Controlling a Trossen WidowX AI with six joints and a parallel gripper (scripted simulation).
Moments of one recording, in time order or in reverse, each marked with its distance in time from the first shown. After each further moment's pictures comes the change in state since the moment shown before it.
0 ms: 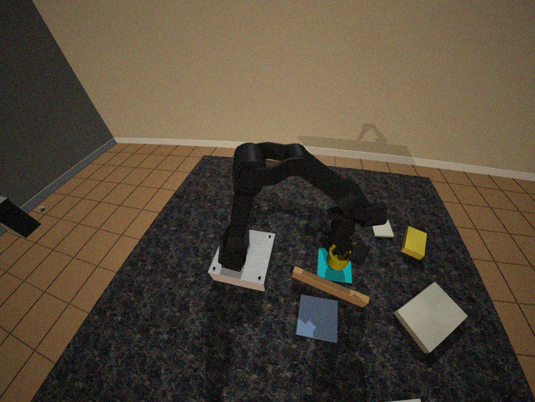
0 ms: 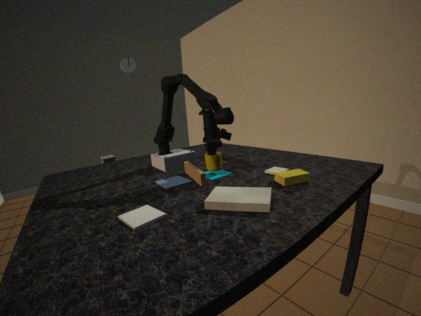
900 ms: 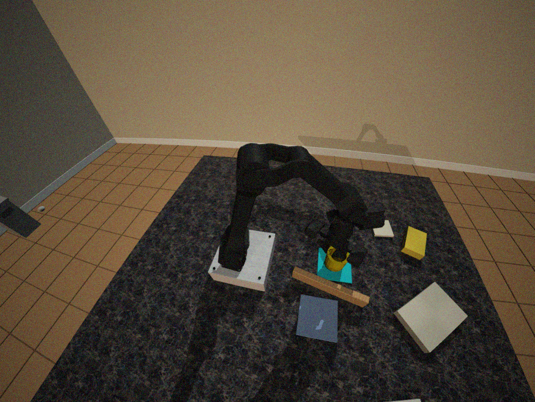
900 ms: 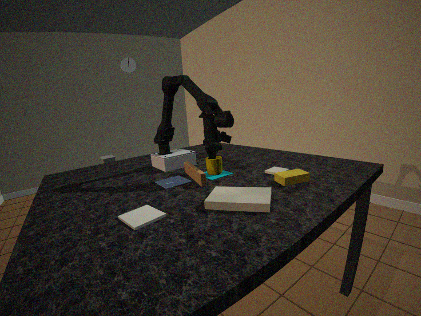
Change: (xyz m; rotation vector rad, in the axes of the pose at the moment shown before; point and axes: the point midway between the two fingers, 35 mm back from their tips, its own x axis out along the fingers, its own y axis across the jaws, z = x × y) arm 0.013 0.001 -0.001 0.000 0.002 0.002
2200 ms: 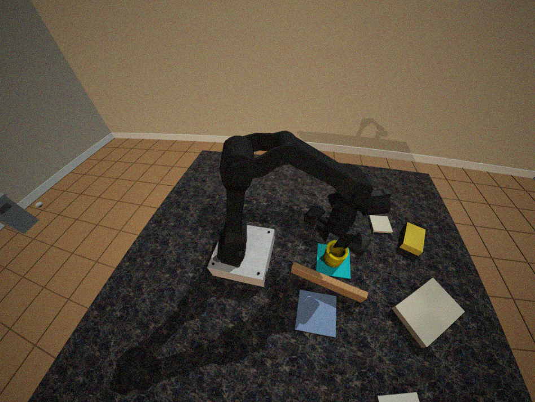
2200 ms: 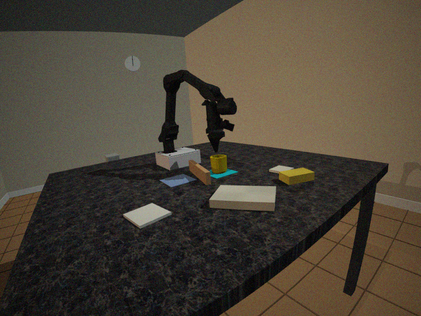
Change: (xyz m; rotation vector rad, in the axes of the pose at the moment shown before) arm -0.047 0.003 -0.004 0.003 0.005 0.004
